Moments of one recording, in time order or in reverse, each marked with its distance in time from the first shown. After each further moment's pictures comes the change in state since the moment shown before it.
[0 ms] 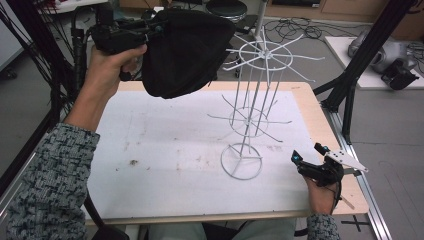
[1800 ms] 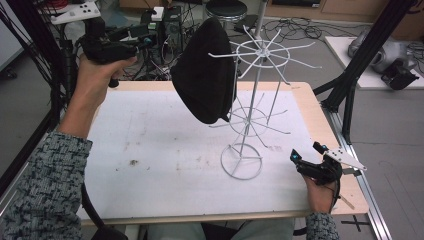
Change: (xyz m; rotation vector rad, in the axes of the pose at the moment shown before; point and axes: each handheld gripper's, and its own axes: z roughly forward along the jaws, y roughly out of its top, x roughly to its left) left arm 0.011 -0.020 -0.029 0.058 0.198 0.082; right arm 0.001 0.001 0.005 -0.005 0.012 -0.002
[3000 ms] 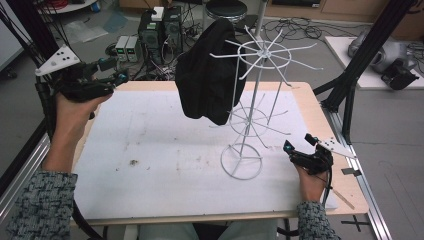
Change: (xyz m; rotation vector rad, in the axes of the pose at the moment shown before) left arm 0.002 -0.075 -0.069 0.059 0.233 0.027; right arm 0.003 0.008 0.031 -0.022 0.037 0.047
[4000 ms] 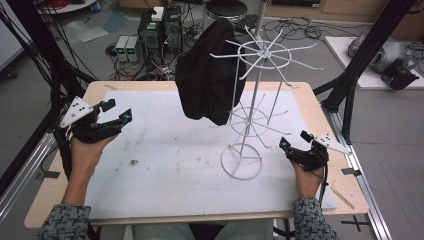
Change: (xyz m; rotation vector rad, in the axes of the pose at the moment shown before) left arm -0.020 -0.104 -0.020 0.055 0.142 -0.041; right arm 0.005 0.003 0.012 0.001 0.018 0.020
